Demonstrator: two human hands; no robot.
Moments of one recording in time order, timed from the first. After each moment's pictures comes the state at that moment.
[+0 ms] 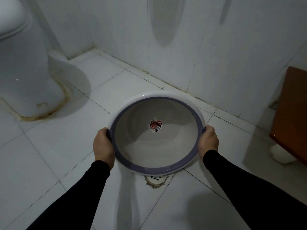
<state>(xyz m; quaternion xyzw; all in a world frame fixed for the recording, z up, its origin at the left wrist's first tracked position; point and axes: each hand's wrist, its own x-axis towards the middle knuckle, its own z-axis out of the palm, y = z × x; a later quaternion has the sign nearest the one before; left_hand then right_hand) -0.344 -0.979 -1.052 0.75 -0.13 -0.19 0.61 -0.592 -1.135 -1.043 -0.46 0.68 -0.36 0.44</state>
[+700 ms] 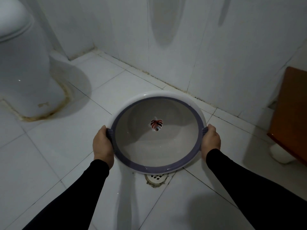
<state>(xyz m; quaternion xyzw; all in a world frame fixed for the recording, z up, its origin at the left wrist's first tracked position) -0.347 -0.977 -1.039 0.71 -0.03 -0.24 0.66 -0.598 -1.134 -1.035 -0.39 0.68 -0.38 0.50</state>
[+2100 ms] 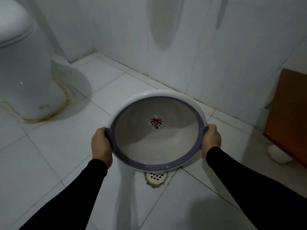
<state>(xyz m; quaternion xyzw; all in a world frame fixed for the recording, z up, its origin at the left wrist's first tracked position) -0.350 -0.973 -1.021 0.67 0.01 -0.27 0.69 -0.605 -1.145 -1.043 -0.52 0.66 -0.35 0.42</state>
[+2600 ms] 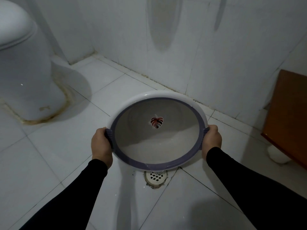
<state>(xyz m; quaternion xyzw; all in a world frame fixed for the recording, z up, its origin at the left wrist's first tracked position) -0.352 -0.975 -1.018 0.67 0.01 -0.27 0.69 -0.606 -1.145 -1.042 -0.47 0.65 -0.39 0.45</state>
